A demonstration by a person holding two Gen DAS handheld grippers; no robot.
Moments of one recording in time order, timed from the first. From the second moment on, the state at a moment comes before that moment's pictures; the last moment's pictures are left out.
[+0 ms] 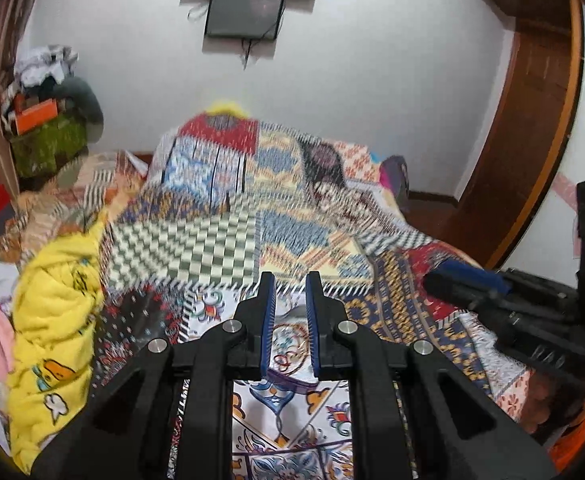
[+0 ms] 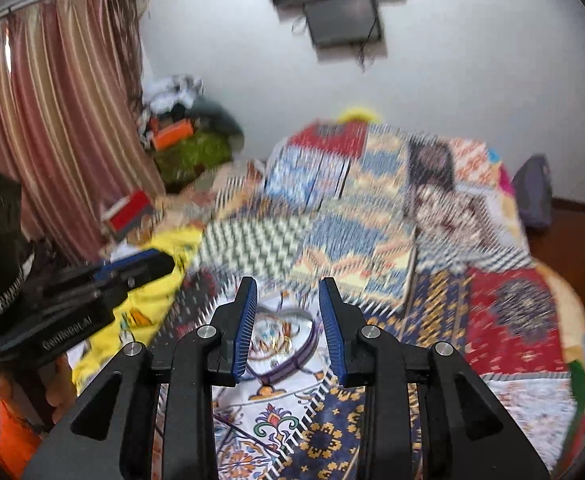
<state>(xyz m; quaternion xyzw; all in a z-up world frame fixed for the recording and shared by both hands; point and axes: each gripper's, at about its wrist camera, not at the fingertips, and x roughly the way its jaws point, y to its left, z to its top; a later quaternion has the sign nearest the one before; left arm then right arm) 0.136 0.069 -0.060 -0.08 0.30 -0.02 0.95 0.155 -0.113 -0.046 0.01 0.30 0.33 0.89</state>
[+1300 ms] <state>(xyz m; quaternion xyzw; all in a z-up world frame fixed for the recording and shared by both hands) -0.048 0.048 0.044 -0.07 0.08 0.07 0.99 0.000 -0.155 0.043 0.02 0.07 0.24 0.97</state>
